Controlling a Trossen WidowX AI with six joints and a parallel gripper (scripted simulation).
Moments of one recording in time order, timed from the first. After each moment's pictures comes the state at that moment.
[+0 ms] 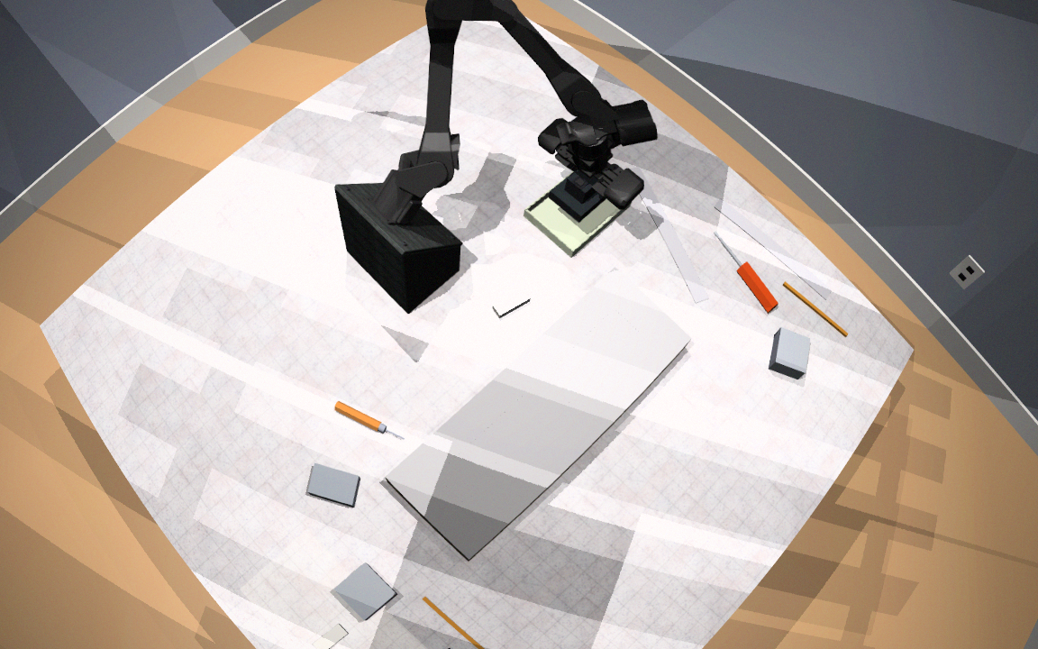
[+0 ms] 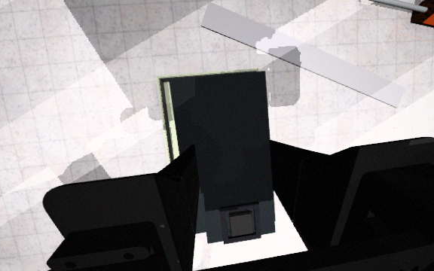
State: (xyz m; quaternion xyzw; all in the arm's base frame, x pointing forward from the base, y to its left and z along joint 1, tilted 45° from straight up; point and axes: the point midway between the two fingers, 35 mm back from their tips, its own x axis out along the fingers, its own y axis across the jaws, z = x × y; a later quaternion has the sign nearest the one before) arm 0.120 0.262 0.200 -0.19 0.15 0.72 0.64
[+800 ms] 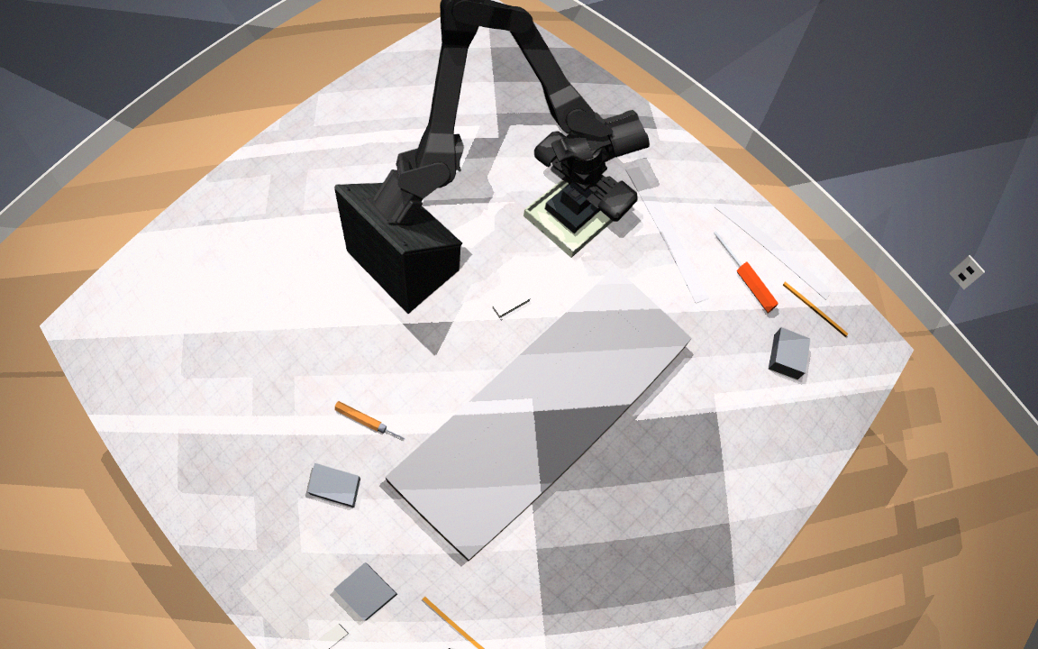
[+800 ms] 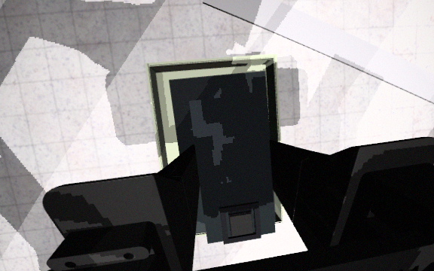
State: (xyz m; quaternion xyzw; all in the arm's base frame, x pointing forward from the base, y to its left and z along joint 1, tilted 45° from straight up) arm 0.115 0.291 0.172 -0.19 0.15 0.72 0.65
